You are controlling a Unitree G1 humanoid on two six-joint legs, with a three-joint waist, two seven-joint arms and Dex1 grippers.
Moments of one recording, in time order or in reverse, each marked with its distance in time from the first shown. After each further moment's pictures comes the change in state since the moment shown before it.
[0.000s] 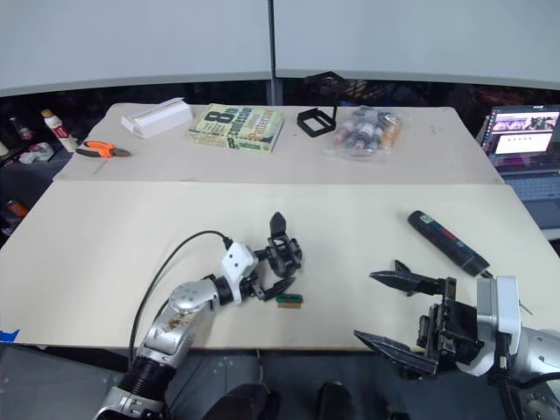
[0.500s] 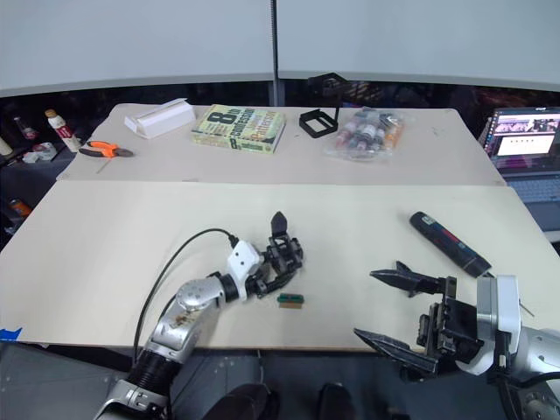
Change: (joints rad) left arm -0.028 -0.009 -0.027 0.048 0.002 -0.037 0.011; right arm -0.001 0.000 0.000 0.000 0.000 0.000 -0.005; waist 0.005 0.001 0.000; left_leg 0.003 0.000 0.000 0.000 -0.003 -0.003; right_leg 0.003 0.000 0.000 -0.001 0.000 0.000
